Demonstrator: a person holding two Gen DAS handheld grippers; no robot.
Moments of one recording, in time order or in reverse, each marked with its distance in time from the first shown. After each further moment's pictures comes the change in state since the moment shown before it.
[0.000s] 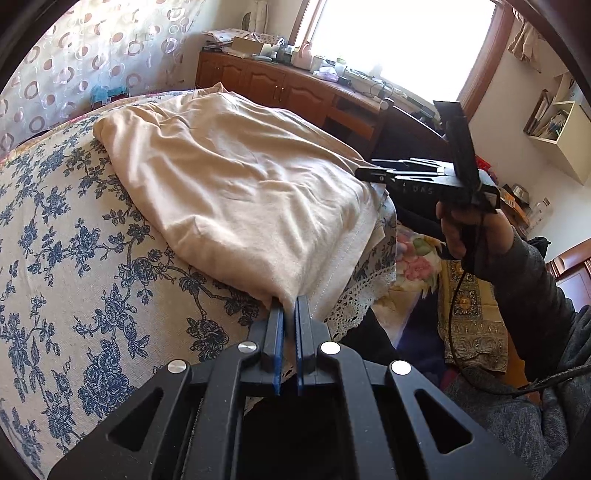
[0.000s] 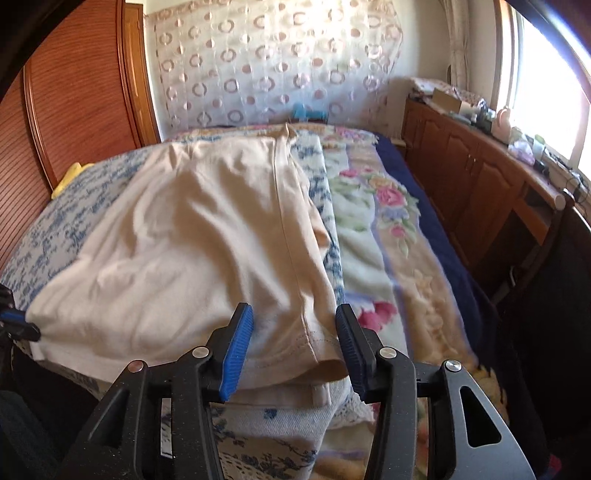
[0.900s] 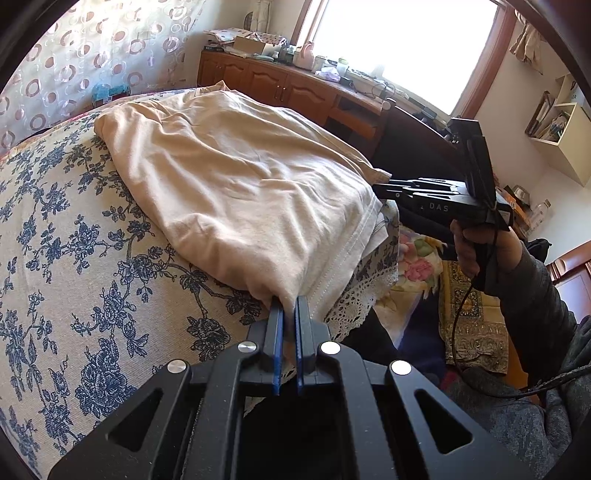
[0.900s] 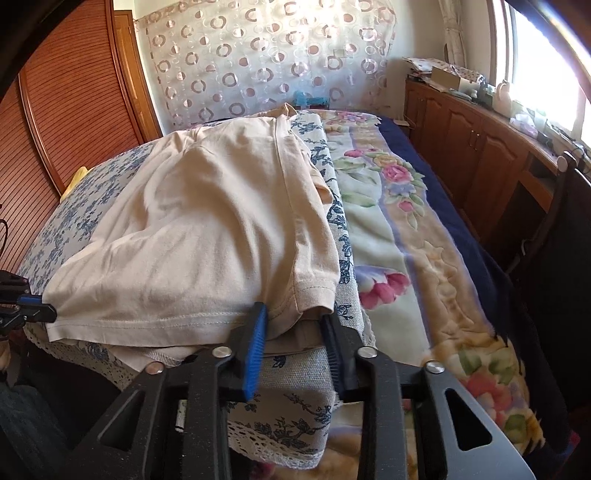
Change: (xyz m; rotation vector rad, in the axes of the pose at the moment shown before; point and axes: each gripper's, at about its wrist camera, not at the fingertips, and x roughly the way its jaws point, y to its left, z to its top) left arm 0.003 0.002 0.000 -0.009 -0.006 -0.001; right arm -0.001 -0.005 -0.012 0.064 0.028 0.058
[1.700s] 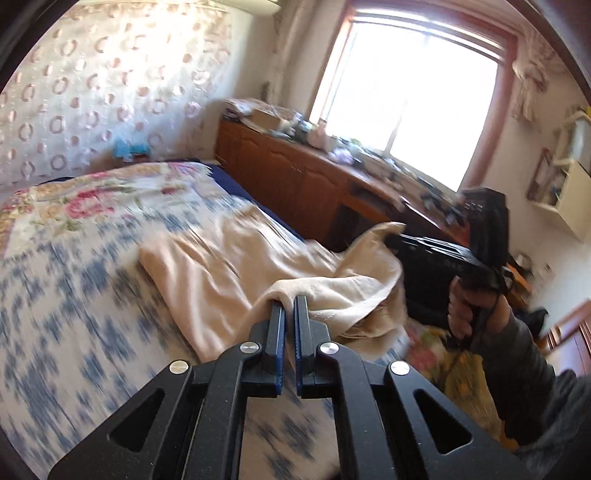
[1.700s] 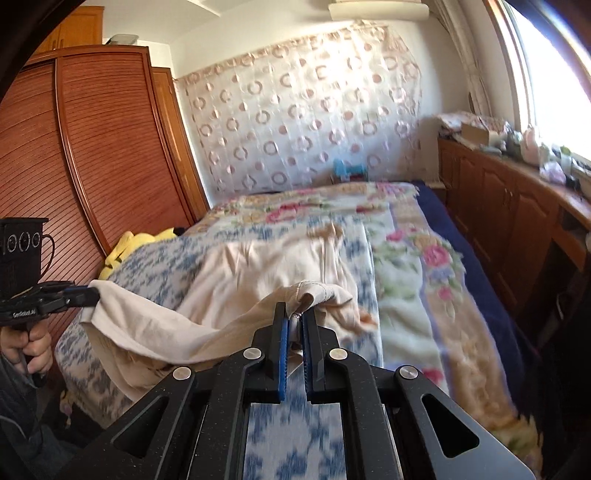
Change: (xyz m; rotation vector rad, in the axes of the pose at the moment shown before) left arm -0.065 0.058 0.112 -0.040 -0.300 0.032; right arm -0.039 0.002 0.084 -0.011 -0.283 0.158
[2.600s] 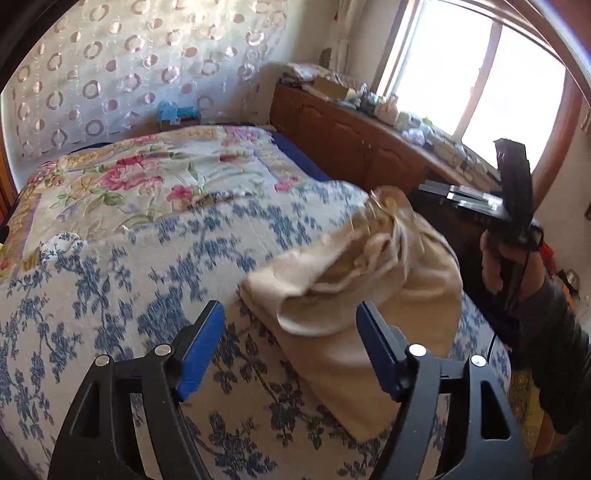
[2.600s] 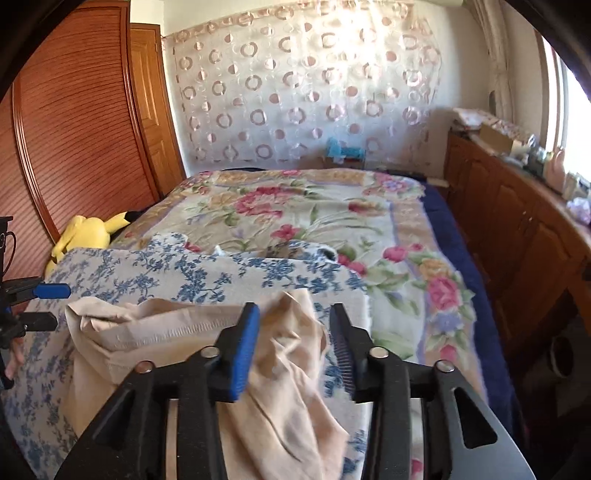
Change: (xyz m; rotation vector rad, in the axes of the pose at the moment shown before) left arm 0.101 0.129 0.032 -0.064 0.172 0.150; right arm 0.202 -0.024 0.128 -0.100 0.133 -0.086
